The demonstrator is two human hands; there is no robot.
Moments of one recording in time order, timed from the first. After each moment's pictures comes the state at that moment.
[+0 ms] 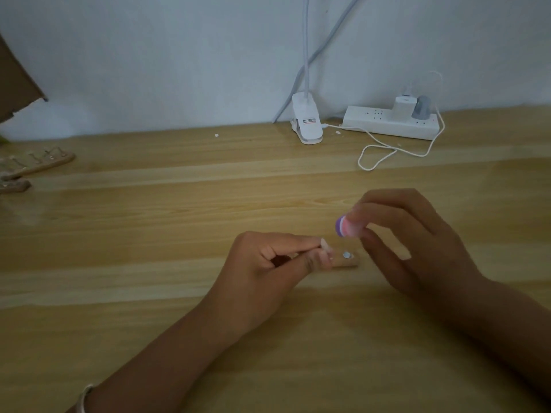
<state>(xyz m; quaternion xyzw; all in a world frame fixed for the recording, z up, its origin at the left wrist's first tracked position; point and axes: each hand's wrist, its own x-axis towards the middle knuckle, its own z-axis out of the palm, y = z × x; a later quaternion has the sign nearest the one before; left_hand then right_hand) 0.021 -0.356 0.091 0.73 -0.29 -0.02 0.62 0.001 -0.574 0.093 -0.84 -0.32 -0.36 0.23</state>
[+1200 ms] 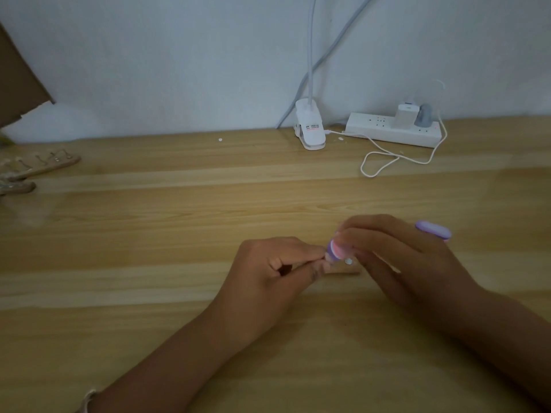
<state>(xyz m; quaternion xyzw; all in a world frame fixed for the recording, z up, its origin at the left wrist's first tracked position) 0.022 -0.355 0.088 0.77 -0.33 0.04 0.54 -0.003 -0.565 0.099 -0.87 -0.33 -0.33 0.17</state>
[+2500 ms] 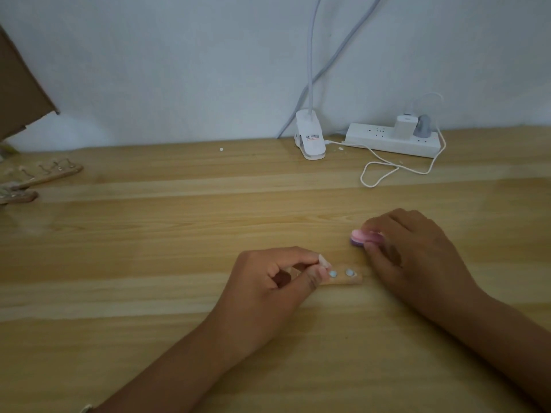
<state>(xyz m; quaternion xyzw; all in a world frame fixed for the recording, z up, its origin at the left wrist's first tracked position) 0.022 -0.351 0.086 0.77 -0.29 0.01 0.56 0.019 -0.585 0.076 -0.94 -0.12 -0.27 0.17</state>
